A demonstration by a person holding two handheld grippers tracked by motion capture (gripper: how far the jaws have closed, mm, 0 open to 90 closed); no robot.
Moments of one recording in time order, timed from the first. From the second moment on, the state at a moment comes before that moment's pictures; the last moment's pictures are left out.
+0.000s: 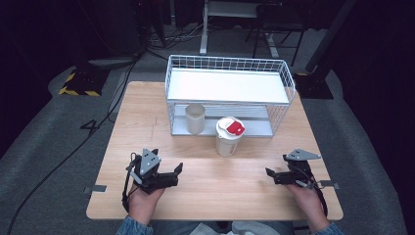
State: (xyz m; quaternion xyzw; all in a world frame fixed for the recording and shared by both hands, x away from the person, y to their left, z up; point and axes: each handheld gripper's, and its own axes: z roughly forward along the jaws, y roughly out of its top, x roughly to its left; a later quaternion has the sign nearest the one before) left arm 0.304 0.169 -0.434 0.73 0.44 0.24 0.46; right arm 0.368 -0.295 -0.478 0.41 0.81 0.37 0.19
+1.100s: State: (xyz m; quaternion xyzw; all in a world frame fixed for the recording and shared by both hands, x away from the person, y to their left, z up) left arm 0.297 0.223 -0.497 0.78 0.51 0.18 0.31; right arm 0.411 -0.199 -0.451 0.31 0.84 0.43 0.15
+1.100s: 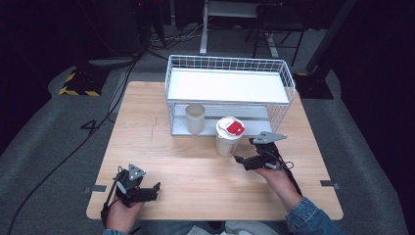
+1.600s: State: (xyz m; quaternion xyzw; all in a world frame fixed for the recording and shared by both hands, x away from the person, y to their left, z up) left arm 0.307 0.226 -0.501 0.79 0.52 0.18 0.29; right arm 0.430 -0.185 -0.456 0.32 0.82 0.45 0.14
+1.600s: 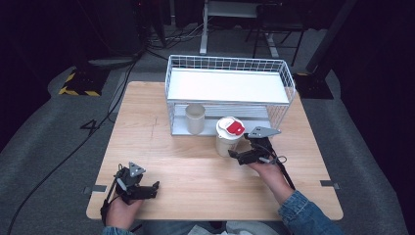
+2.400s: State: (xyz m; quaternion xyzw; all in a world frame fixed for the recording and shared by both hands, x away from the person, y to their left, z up) left arm 0.312 0.223 -0.506 0.79 0.50 0.18 0.31; right arm 0.450 -0.168 -0.472 0.29 0.79 0.52 0.15
